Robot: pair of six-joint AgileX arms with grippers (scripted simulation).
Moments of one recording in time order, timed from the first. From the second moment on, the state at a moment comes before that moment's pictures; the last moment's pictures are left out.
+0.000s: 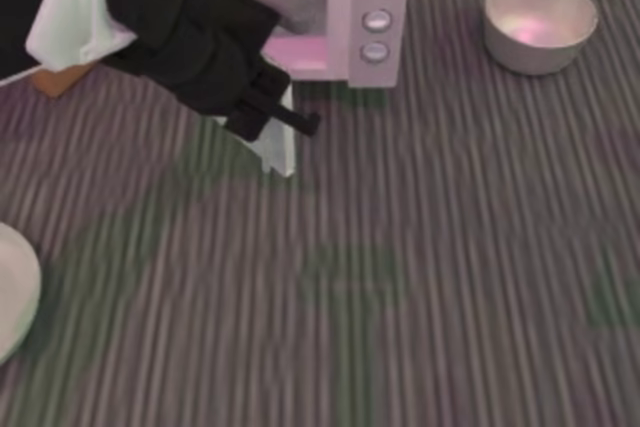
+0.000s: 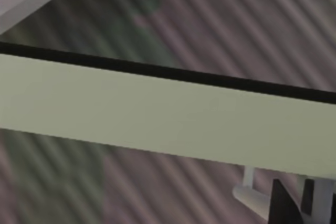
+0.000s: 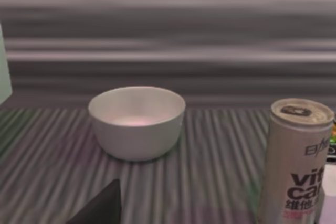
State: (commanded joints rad) left arm -0.49 1.76 1.38 -0.67 0.09 0.16; right arm 0.00 0.00 0.00 0.00 0.00 0.00
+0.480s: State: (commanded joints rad) left arm -0.48 1.75 1.37 -0.67 0.11 0.19; right arm 0.00 0.00 0.00 0.00 0.00 0.00
